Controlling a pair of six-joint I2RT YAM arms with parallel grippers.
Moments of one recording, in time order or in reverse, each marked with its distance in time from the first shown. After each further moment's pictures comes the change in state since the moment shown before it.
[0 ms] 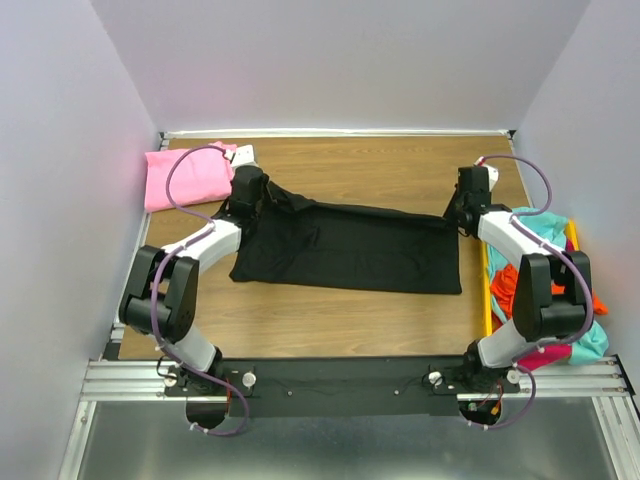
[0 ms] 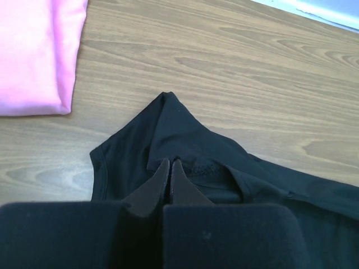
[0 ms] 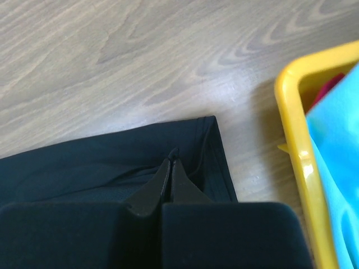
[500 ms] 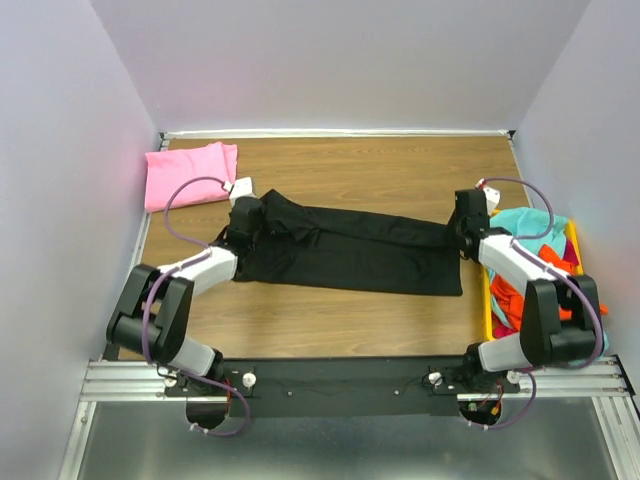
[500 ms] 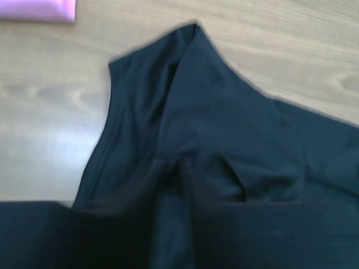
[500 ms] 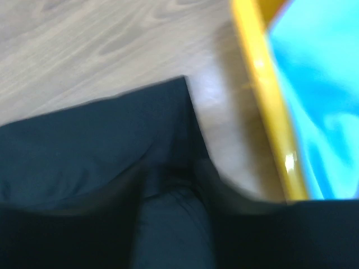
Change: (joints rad) left arm -0.032 -0.106 -0.240 0.030 -0.001 -0.040; right arm 0.036 -0.134 -0.194 0.019 0.077 0.029
